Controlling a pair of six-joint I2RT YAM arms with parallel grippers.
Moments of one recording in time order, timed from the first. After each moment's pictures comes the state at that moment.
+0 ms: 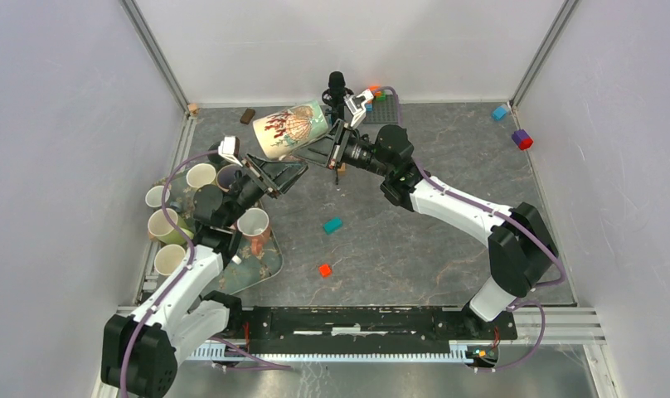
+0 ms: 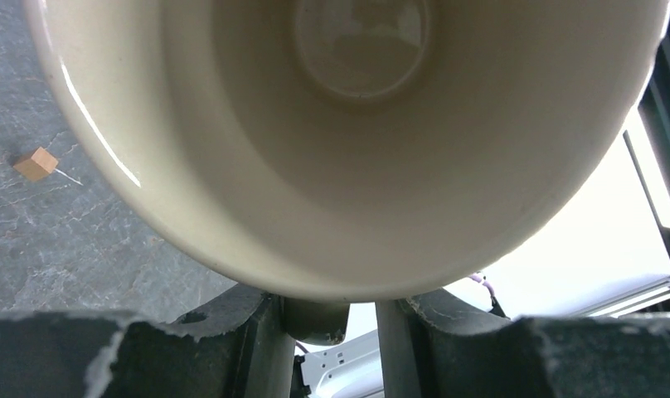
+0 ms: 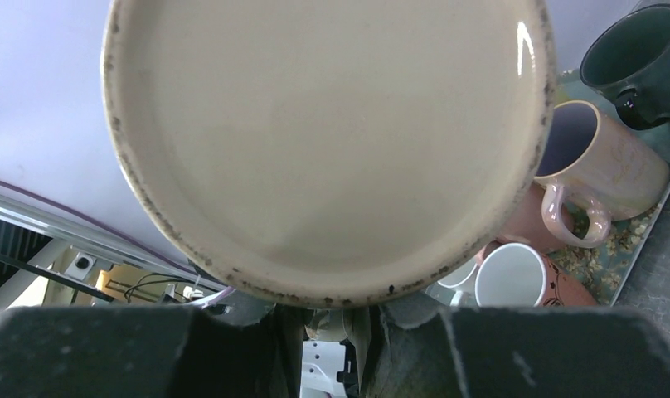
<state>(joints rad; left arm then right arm) -0.28 0.93 0.52 0.71 0.53 -1.37 0.73 1.63 1.21 0.61 -0.49 1.12</state>
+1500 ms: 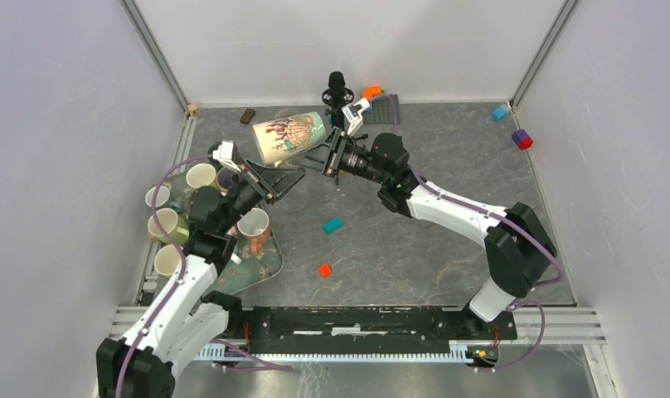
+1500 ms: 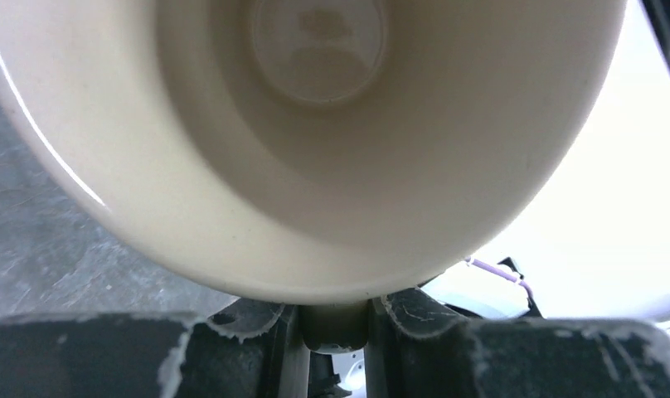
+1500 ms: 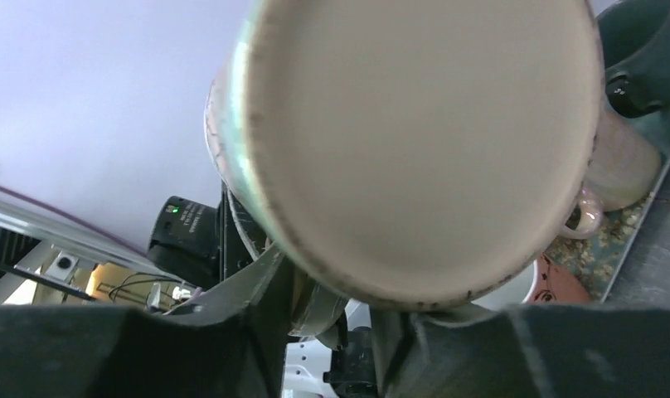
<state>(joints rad) -0.28 0.83 0.53 0.54 0.51 -1.28 0.76 1.64 1.17 0.66 -0.47 1.12</state>
